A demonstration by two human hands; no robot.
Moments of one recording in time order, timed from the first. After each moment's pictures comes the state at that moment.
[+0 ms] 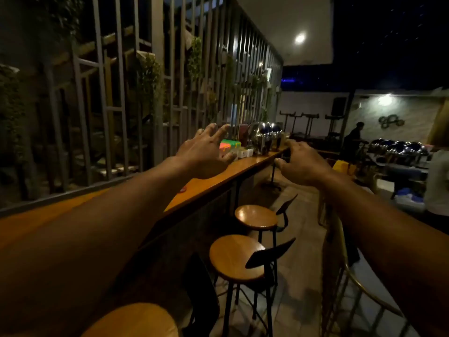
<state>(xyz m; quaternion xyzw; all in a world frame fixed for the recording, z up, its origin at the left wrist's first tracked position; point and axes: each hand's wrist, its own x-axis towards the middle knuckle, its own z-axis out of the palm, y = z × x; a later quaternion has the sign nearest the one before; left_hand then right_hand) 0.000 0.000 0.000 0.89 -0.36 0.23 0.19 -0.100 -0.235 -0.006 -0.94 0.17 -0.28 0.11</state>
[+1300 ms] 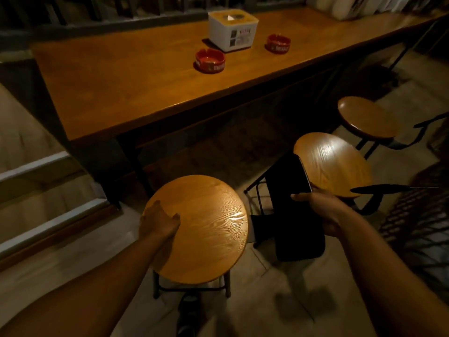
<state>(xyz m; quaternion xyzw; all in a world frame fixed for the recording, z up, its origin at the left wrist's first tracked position) 0.048 0.251 -0.528 0.89 0.25 -0.16 0.34 0.050 -0.127 -0.384 -0.74 0.32 0.23 0.54</state>
